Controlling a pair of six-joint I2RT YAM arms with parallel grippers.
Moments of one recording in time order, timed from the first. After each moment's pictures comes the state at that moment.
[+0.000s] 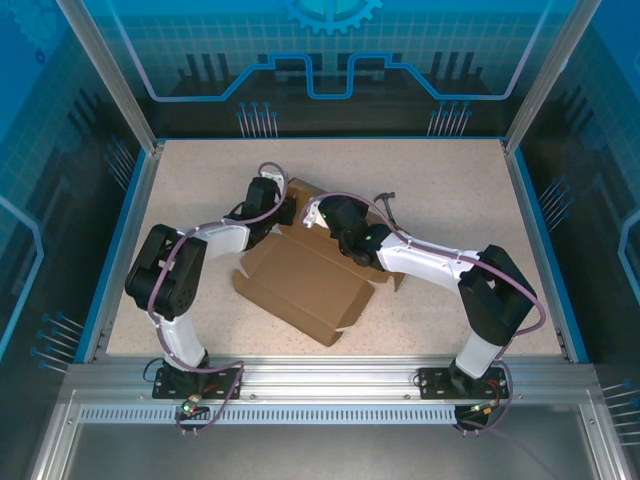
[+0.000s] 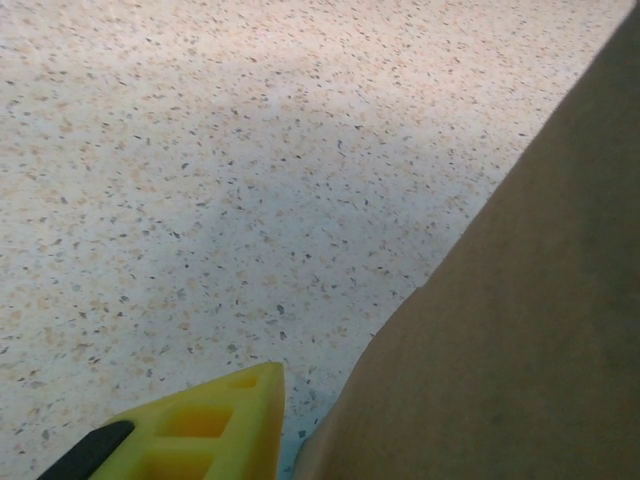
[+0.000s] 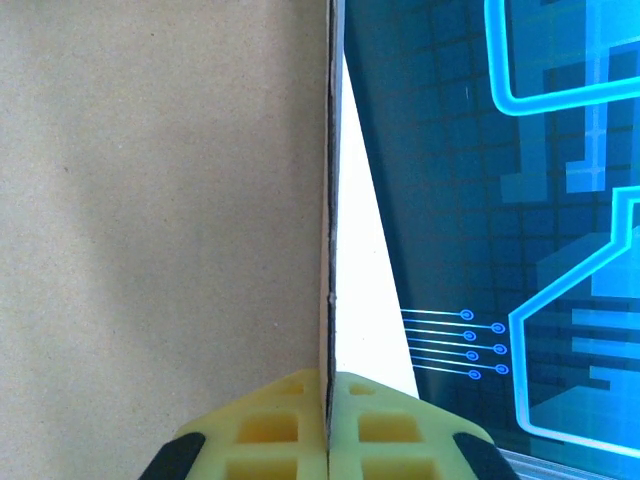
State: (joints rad) left arm -0.33 1.82 1.00 0.21 -0.07 -0.22; right arm 0.80 1.69 1.15 -0.11 0.70 -0.84
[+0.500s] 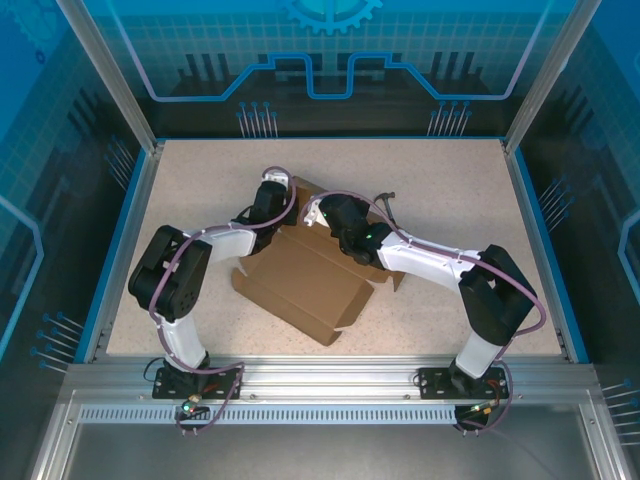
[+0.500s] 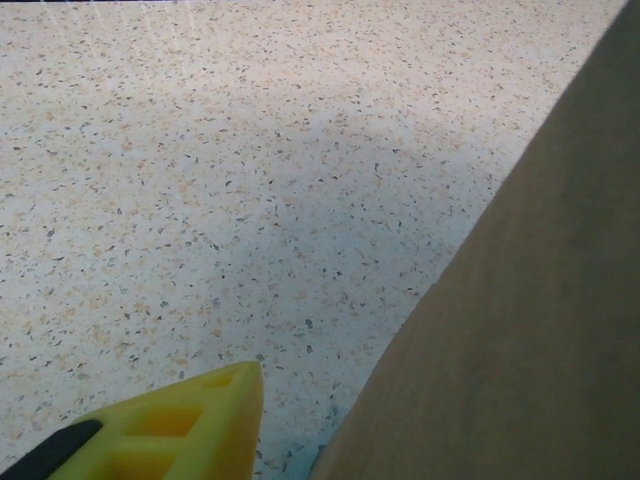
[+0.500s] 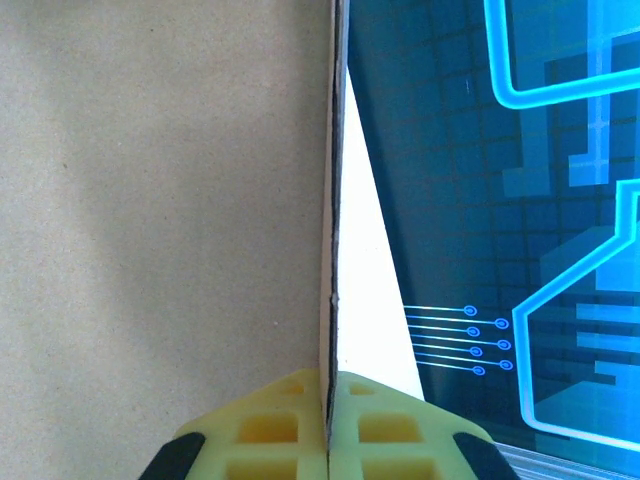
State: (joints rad) left arm -0.38 1.82 0.98 0.25 -0.21 -0.24; right arm 0.79 1.69 1.16 -0.12 0.70 -0.83
